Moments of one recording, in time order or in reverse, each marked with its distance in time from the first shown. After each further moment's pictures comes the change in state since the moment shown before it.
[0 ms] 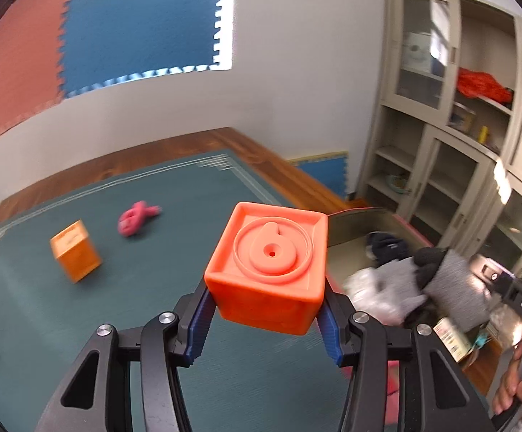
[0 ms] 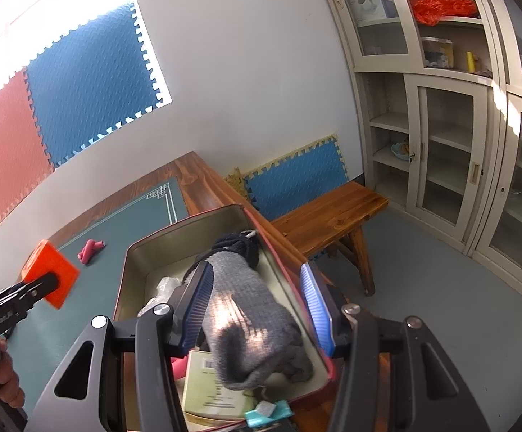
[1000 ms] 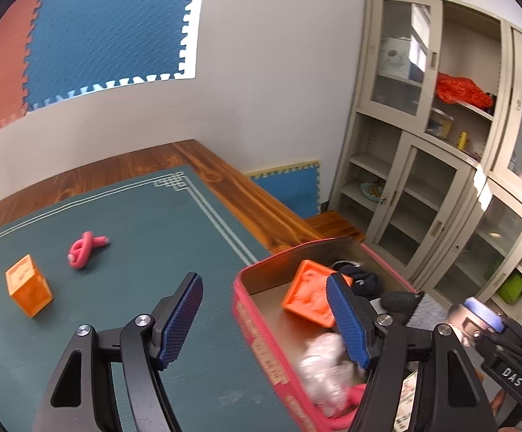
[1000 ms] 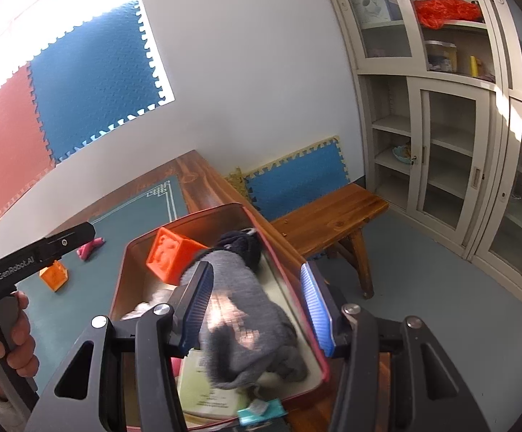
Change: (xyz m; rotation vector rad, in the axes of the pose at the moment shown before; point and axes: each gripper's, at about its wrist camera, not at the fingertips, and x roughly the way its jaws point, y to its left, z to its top) left arm 0.032 -0.015 0.030 -0.007 -0.023 -0.072; right arm -0.001 0.003 -0.001 -0.028 0.004 0.012
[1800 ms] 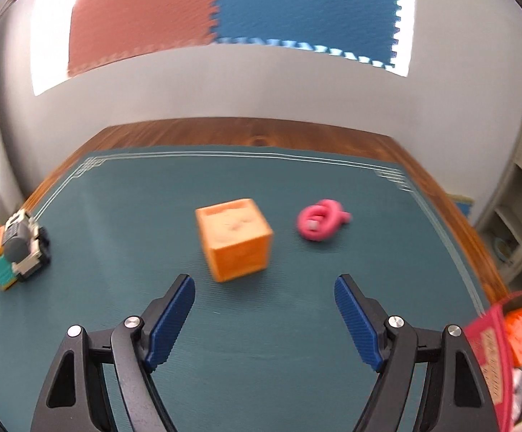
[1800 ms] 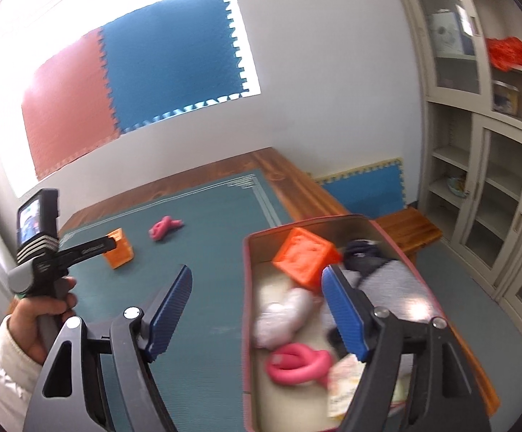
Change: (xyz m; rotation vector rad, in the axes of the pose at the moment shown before) left arm -0.008 0.210 -0.036 -0.380 0.041 0.515; right arm -0.013 0.127 -0.009 -0.186 0.002 0.174
